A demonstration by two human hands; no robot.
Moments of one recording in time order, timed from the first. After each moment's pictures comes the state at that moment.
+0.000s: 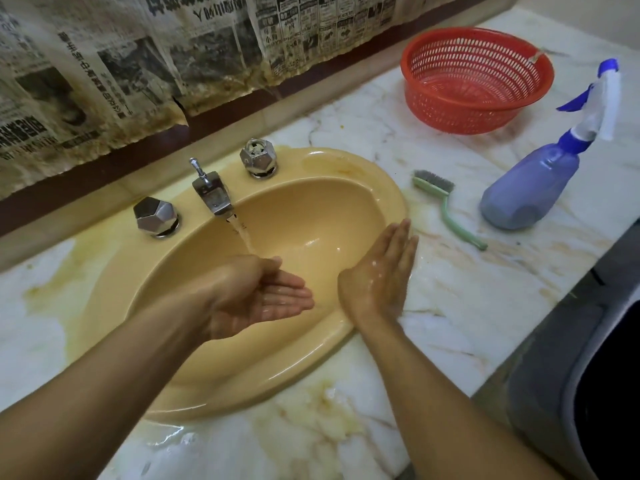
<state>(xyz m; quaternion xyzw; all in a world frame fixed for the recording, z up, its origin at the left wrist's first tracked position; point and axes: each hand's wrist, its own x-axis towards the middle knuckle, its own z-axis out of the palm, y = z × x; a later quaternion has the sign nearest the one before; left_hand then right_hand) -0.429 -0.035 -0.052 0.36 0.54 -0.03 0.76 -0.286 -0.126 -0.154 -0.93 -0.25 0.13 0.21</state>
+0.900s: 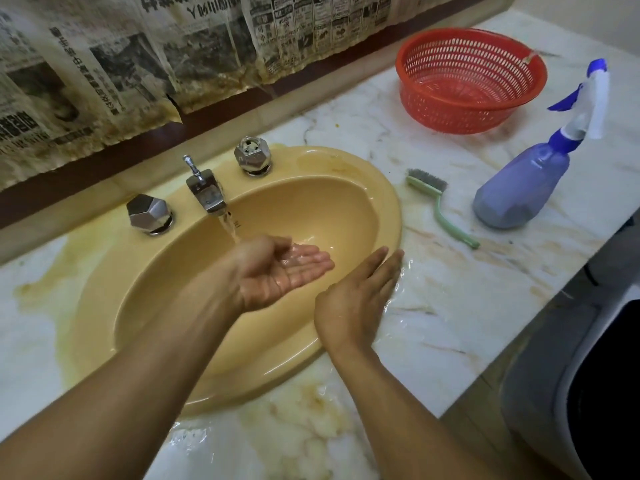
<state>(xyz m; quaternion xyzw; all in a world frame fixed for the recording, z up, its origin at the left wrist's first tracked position) -0.392 -0.028 -0.068 0.21 0.51 0.07 0.83 -0.330 -0.141 -0.166 -0.92 -0.23 0.10 0.30</state>
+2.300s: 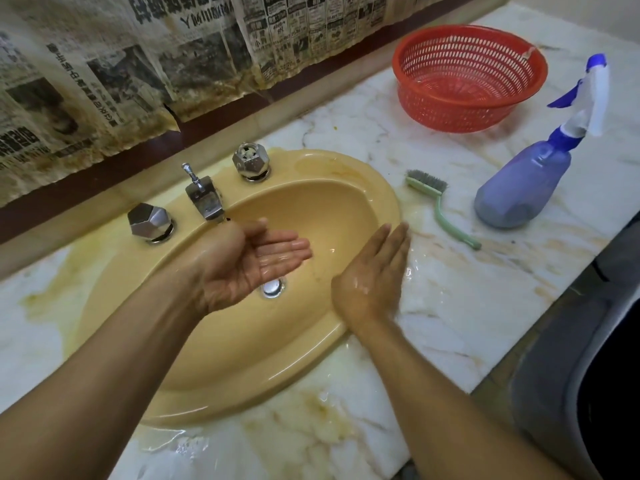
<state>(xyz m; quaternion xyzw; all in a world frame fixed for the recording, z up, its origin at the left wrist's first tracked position) -0.408 -0.015 -0.041 0.31 0.50 0.09 0.81 -0.279 -0.123 -0.156 -0.94 -0.29 0.10 0.14</state>
